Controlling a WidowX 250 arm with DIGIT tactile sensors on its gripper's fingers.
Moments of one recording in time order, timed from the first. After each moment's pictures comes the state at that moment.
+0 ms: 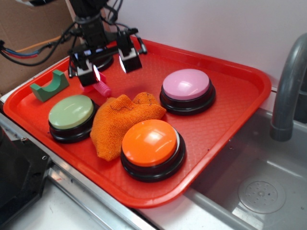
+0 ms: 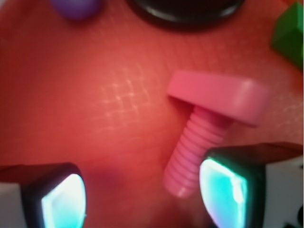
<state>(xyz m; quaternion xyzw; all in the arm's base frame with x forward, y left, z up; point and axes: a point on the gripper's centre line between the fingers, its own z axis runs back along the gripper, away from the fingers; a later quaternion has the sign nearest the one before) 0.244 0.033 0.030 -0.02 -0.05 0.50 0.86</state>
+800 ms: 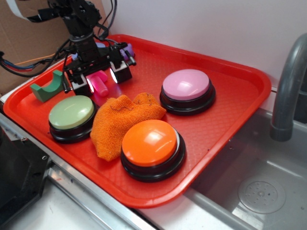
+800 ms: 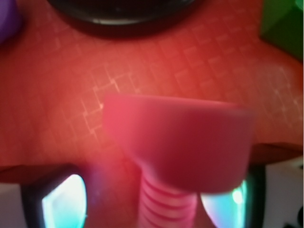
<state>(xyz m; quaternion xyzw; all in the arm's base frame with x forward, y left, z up) 0.241 0.067 0.016 -0.04 -0.07 0.57 0.82</state>
